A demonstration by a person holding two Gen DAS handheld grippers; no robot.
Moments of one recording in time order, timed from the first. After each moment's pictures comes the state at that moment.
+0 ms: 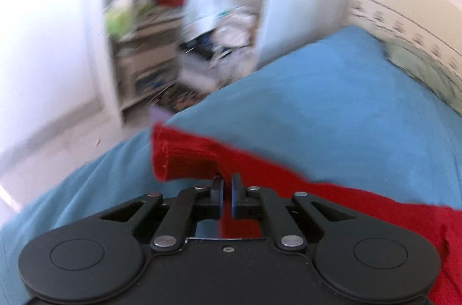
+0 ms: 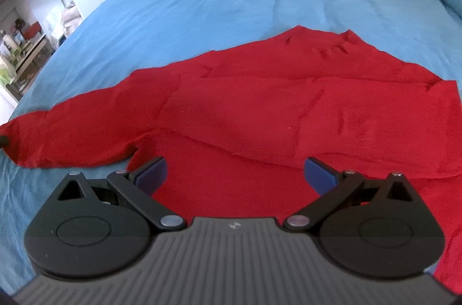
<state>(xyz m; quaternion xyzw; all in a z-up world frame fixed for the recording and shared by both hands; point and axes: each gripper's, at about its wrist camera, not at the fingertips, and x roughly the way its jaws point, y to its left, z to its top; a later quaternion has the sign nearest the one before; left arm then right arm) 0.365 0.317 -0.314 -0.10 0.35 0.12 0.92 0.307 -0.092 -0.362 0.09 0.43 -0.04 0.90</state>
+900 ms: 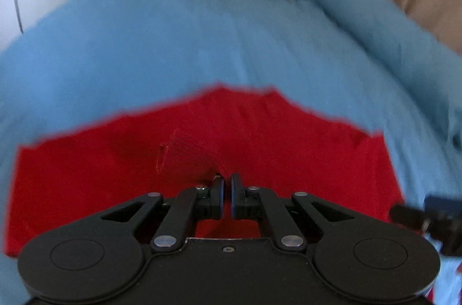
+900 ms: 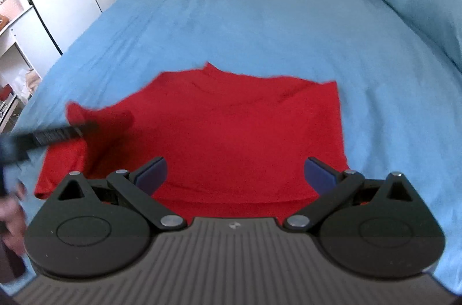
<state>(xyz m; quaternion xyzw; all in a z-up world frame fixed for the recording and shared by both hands) 0.337 -0.100 -0.337 0.03 0.43 -0.23 0.88 0.237 -0.298 -0.336 0.16 0.38 -0.10 0.90</state>
